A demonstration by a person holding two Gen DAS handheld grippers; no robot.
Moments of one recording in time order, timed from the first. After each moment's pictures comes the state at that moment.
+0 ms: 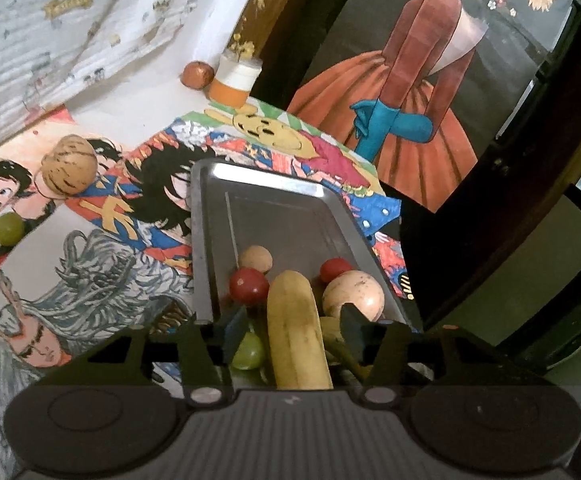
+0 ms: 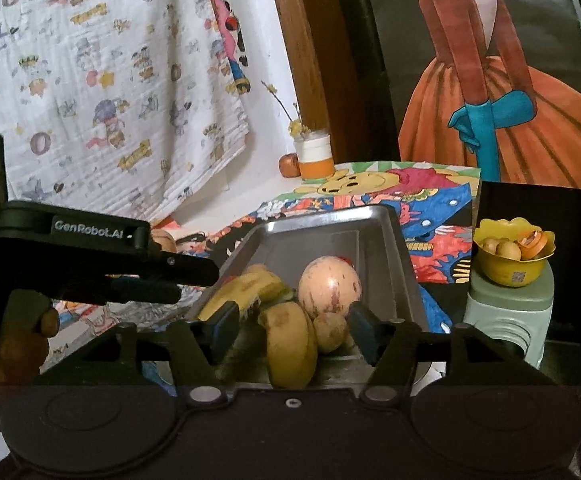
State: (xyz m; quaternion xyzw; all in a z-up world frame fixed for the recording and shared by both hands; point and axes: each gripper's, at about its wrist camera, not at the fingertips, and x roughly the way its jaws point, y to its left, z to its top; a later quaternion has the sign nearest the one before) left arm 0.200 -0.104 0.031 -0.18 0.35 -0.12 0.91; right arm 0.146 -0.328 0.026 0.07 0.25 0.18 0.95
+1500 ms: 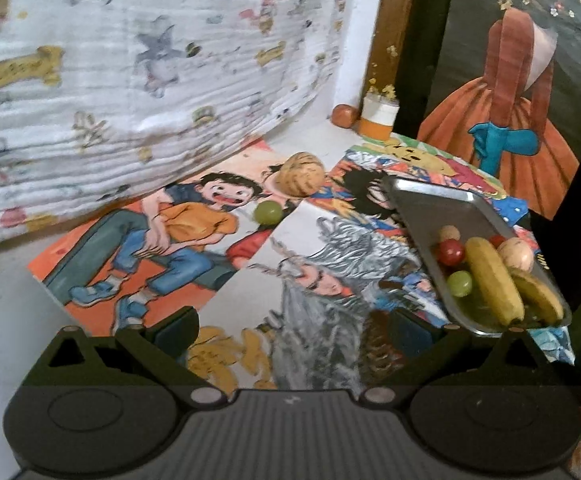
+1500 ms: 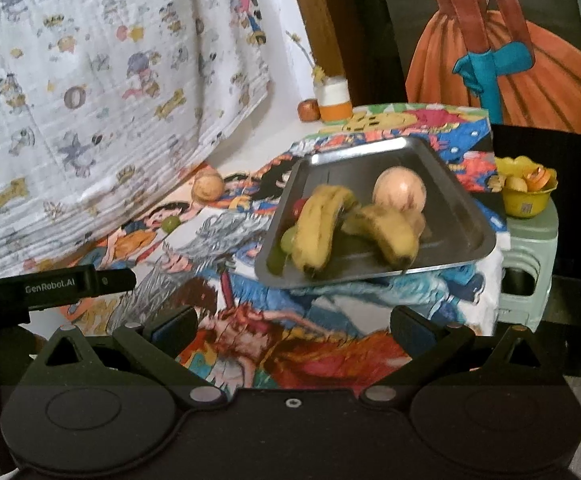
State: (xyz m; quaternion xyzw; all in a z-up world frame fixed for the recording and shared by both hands) left arm 0.084 -0.008 0.023 -0.09 0.32 0.07 0.94; right arm 0.078 -0.260 0.025 0.08 0.33 0.17 0.92
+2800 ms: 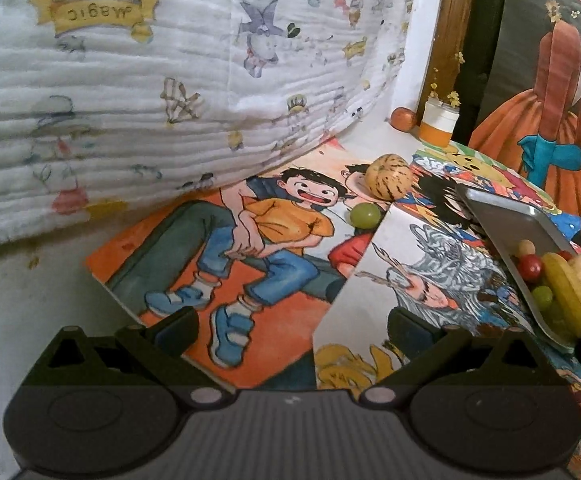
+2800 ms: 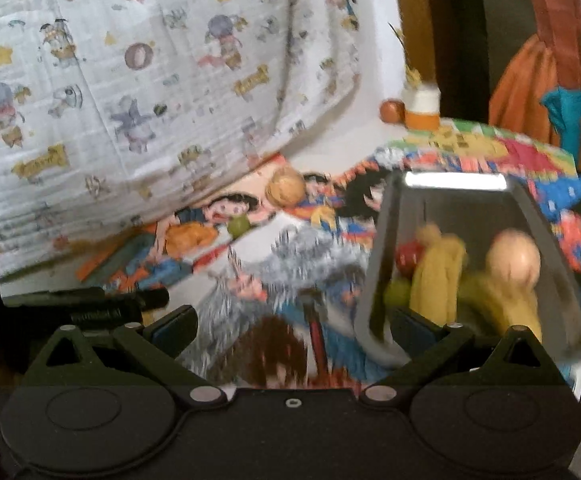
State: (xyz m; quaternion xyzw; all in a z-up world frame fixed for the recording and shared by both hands) left arm 0.095 0.056 0.003 -0.11 0.32 0.11 0.93; right arm 0.136 -0.179 0.065 -0.01 0.32 0.26 0.91
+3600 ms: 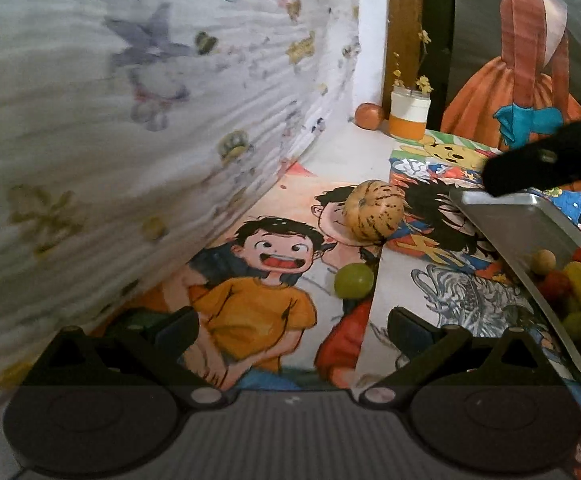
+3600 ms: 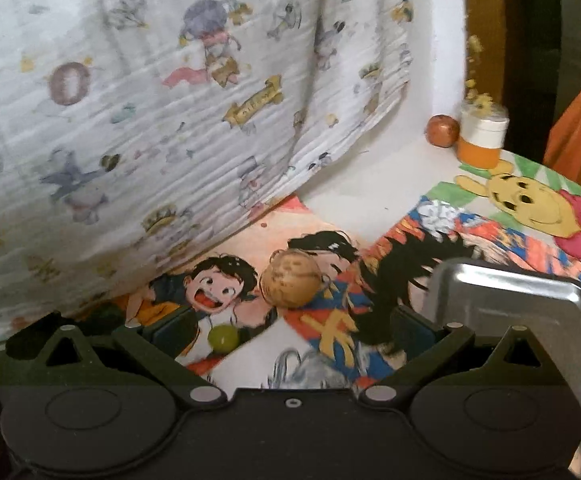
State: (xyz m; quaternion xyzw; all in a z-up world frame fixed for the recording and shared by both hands) left arm 0.189 0.065 0.005 -0.02 0.32 0.05 0.94; right arm 0.303 -0.101 0.078 -0.03 0.37 0.31 0.87
